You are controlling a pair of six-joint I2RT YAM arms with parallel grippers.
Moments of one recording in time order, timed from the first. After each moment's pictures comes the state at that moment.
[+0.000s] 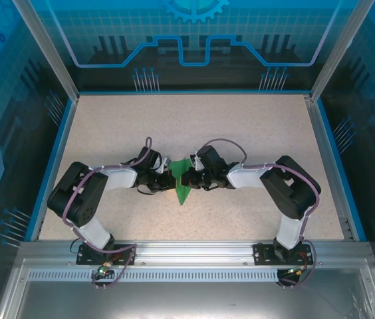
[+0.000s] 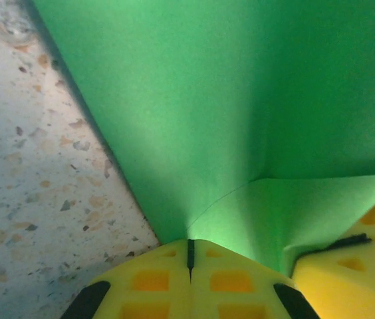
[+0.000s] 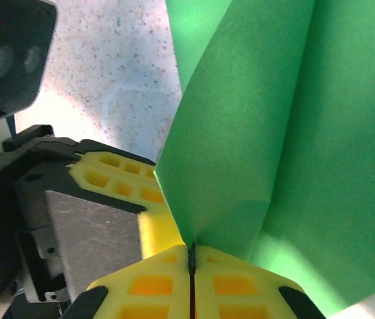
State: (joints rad) left arm -0.39 1.67 0.70 -0.10 0.53 -0.58; right arm 0.72 1.82 0.89 0.10 -0.47 0.87
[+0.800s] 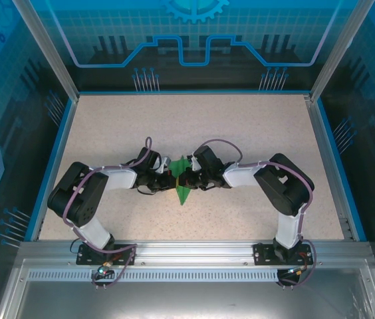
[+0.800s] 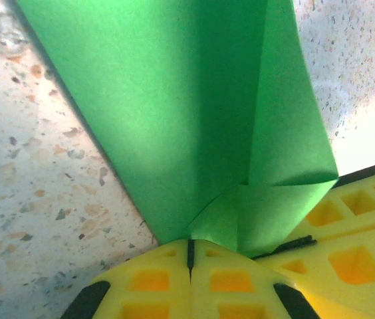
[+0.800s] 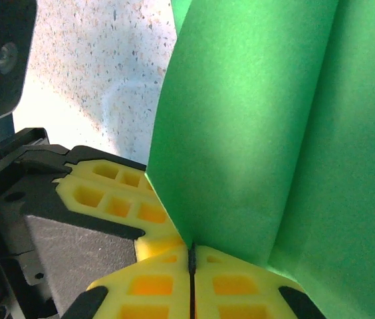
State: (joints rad) left arm -0.39 1.67 0.68 -0.06 0.54 -0.58; right arm 0.73 1.88 0.93 0.12 -0.49 0.88
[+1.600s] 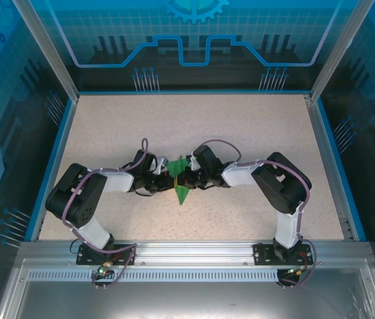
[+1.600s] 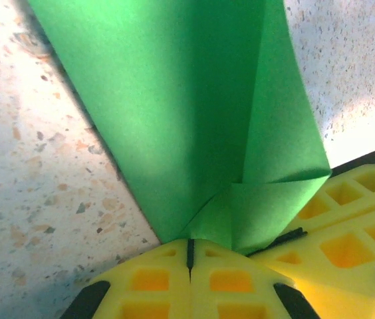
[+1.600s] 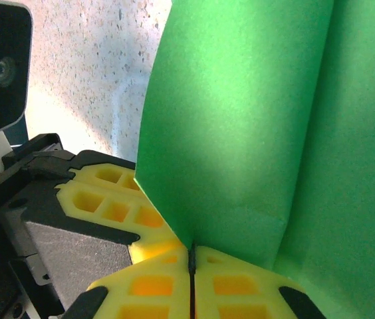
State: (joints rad) left arm -0.36 1.65 0.61 0.06 0.58 -0.59; right arm 0.72 1.91 0.94 0.15 -0.53 0.92
